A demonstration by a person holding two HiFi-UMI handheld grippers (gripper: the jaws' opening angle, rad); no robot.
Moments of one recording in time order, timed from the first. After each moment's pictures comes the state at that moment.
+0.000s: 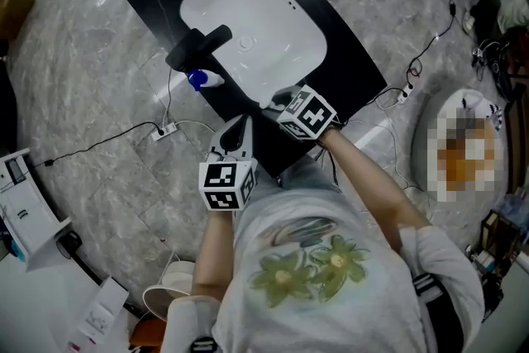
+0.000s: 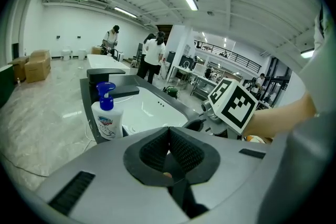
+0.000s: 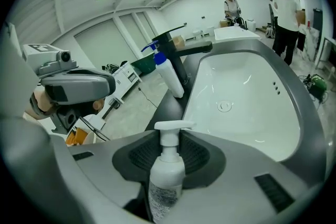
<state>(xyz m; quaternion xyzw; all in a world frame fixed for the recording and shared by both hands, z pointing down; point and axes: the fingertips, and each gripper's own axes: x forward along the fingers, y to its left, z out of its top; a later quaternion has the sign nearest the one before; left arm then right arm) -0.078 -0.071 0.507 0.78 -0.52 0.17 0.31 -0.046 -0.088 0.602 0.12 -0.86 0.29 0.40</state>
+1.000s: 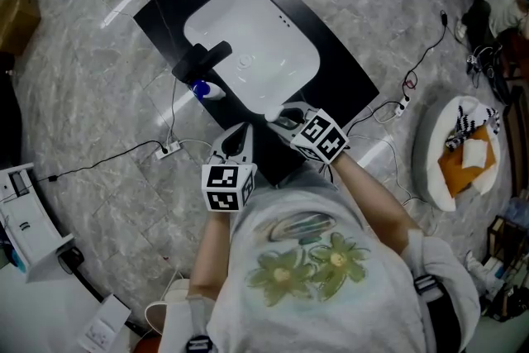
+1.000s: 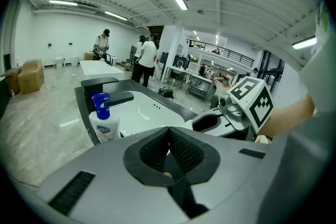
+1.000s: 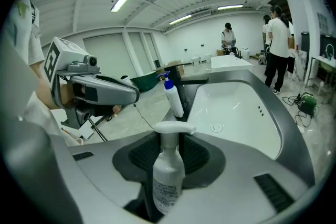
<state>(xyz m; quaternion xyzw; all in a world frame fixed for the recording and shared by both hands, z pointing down) -0.069 -0.060 0.482 0.80 -0.50 0.19 0.28 -0.026 -0.074 0.539 0.17 -0.91 0.21 0.30</state>
